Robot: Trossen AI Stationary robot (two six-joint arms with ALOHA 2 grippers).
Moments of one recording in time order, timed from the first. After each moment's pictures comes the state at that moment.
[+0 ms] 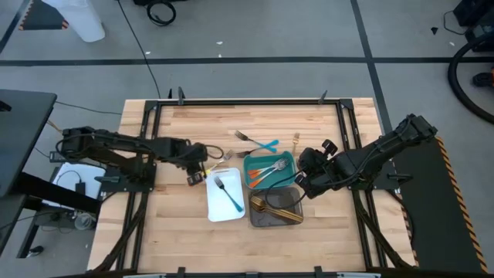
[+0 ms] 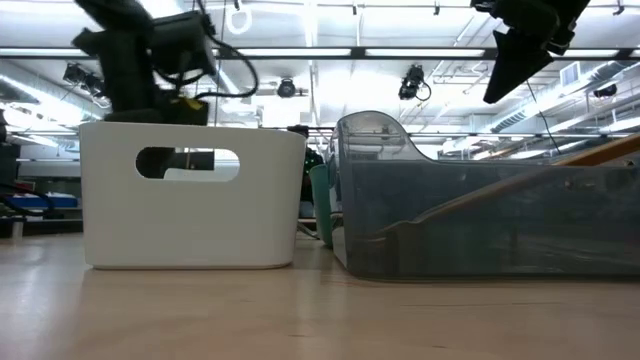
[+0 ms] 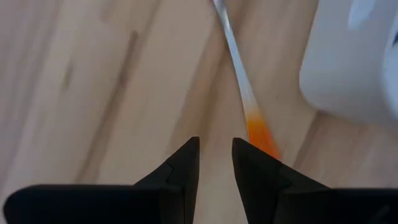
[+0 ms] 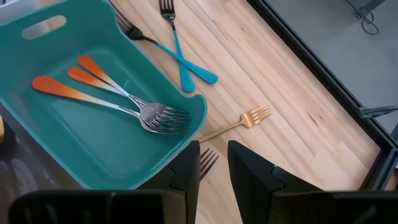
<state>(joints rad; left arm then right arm) 0.07 1.29 0.67 -0.63 -0.15 -0.27 0.43 1.34 1.08 -1.19 0.74 1.03</state>
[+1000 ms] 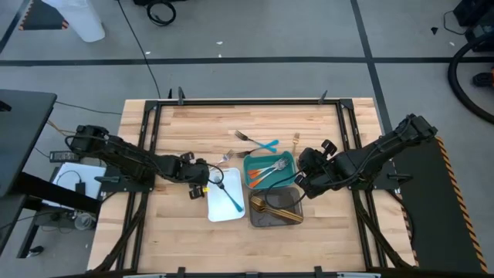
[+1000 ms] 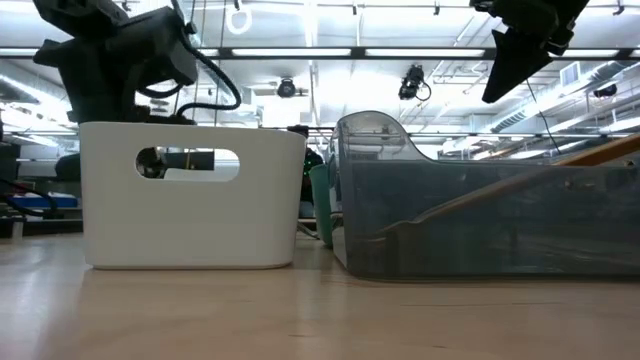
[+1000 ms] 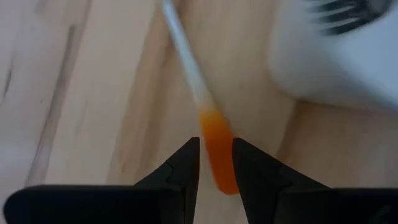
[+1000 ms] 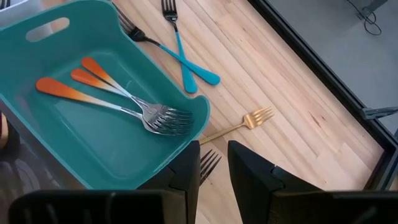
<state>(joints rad) -0.17 1.42 0.60 -0.47 -0.31 -0.42 0.43 1.34 1.08 -1.18 0.74 1.02</state>
